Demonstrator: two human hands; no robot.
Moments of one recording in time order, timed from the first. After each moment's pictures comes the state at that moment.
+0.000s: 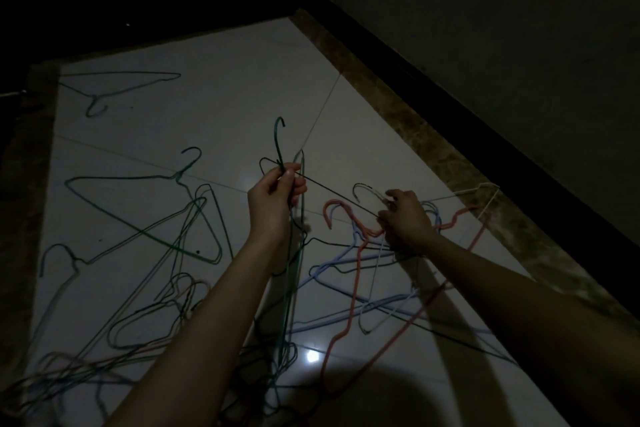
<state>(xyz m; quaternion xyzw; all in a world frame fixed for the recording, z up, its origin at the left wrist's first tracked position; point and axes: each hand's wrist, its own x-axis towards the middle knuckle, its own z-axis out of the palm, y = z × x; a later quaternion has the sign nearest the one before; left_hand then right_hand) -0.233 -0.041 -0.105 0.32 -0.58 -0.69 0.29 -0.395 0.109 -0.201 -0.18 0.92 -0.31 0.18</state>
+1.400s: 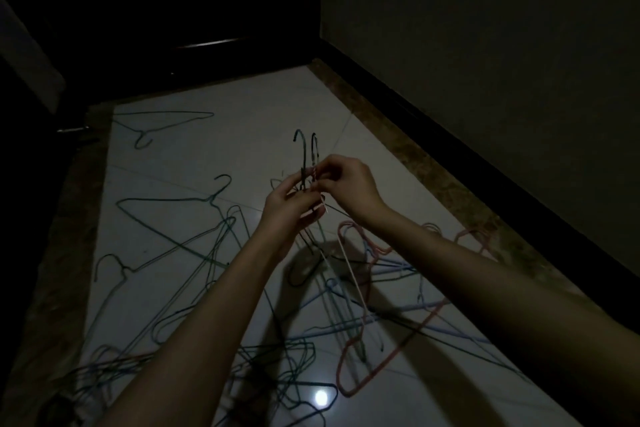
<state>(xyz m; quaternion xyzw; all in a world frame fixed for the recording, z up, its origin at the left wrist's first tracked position) -0.196 -0.043 -0.043 0.27 -0.54 -0.77 0.19 -0.301 0.026 -0.044 -0.34 0.79 -0.49 0.12</state>
